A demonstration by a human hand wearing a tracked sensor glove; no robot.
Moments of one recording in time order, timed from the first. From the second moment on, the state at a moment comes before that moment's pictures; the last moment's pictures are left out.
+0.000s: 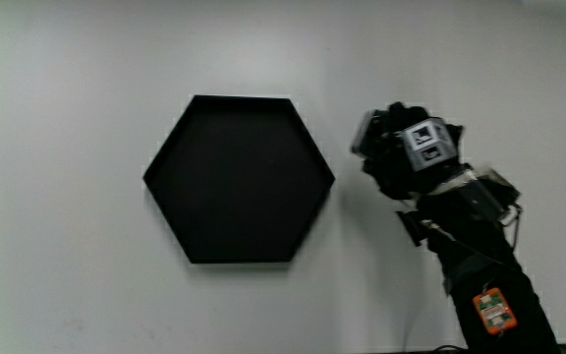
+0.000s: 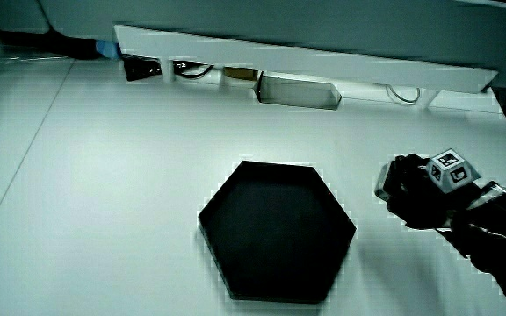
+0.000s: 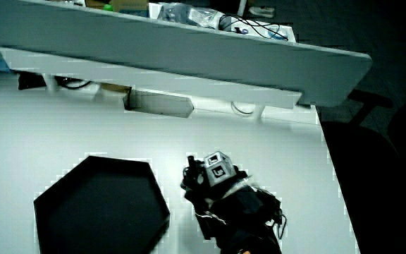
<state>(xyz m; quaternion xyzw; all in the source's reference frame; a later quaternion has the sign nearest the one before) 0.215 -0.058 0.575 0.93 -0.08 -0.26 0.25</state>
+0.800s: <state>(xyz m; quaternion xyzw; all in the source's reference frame) 0.246 -0.038 0.624 0.91 -0.01 -0.24 0.35</state>
